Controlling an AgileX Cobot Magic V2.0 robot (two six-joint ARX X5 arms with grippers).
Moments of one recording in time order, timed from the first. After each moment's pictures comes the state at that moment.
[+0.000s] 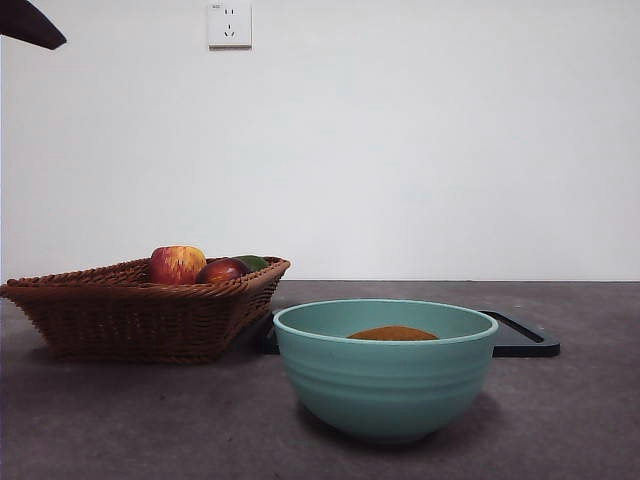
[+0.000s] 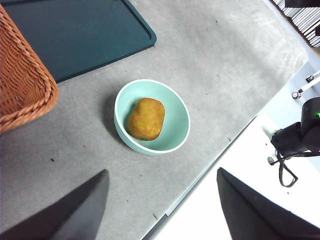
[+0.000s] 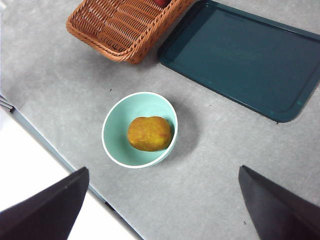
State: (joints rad) left arm -0.59 0.73 0.85 -0.76 0.43 -0.21; right arm 0.28 0.80 1.05 -1.08 -0.47 -0.05
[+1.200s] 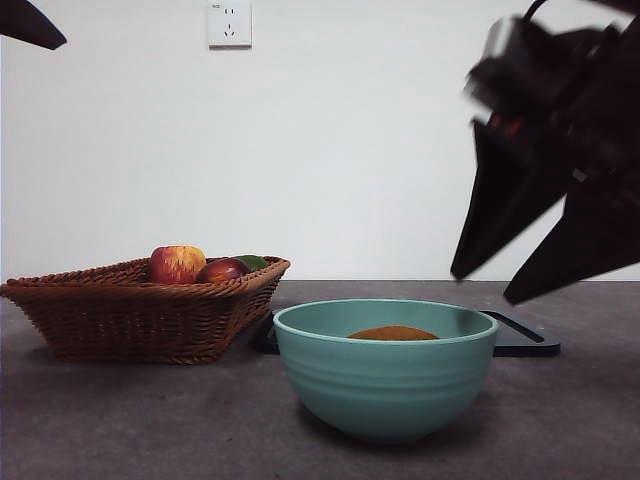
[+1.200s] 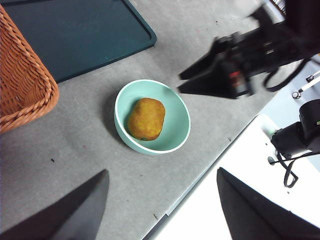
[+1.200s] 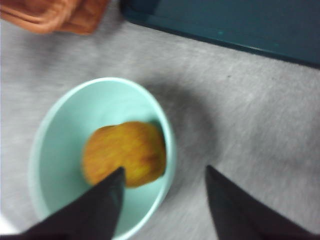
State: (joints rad) left arm -0.59 0.73 0.85 -0.76 0.43 -0.21; right arm 0.59 1.14 0.61 -0.34 -0.23 0.38
